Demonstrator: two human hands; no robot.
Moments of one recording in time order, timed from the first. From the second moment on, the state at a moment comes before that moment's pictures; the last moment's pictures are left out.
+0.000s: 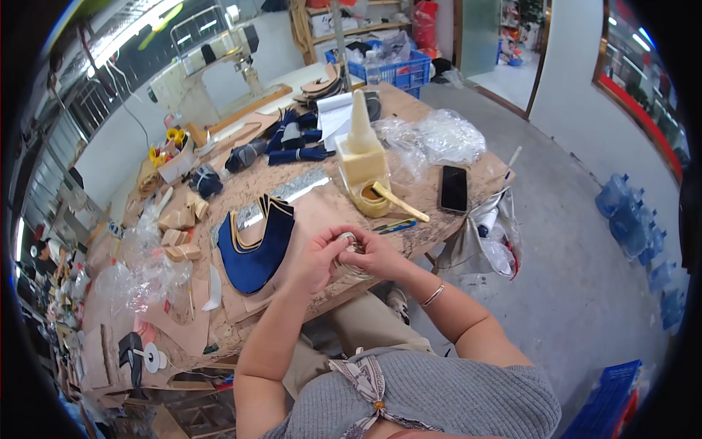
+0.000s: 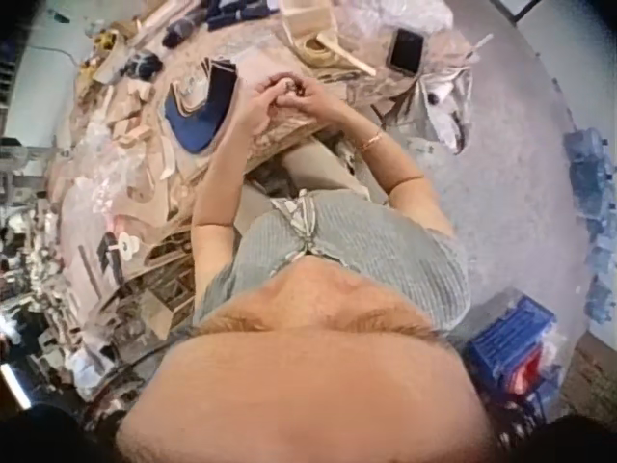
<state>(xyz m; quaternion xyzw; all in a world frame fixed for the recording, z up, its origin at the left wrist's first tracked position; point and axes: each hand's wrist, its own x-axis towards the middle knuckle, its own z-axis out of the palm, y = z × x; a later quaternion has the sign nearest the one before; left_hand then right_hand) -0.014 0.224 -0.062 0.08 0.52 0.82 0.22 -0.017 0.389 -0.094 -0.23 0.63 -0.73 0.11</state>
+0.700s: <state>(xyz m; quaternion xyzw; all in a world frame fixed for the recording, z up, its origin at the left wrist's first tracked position) 0.057 0.086 -0.113 -0.08 0.62 0.77 -0.14 -0.197 0.727 -0.143 0.13 0.95 -0.22 -0.16</state>
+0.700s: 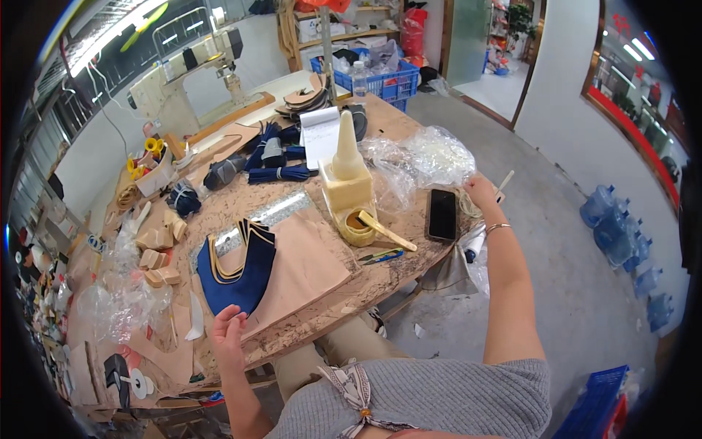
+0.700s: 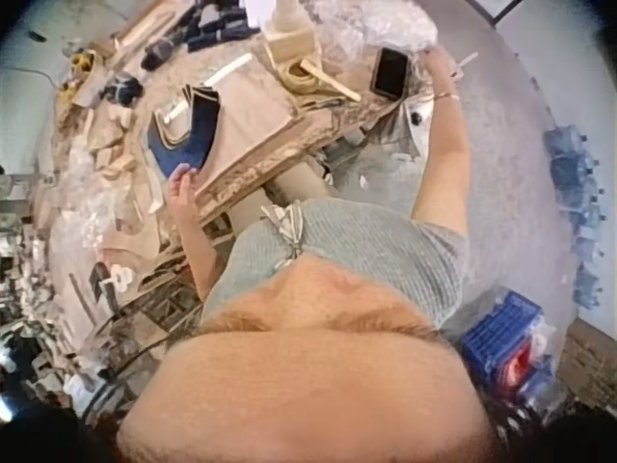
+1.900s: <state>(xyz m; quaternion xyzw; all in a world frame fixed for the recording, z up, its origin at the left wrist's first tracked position) -0.072 0.081 -0.102 -0.03 0.99 0.16 0.00 -0.181 0.734 -0.090 0.13 0.89 -0.14 -0.41</state>
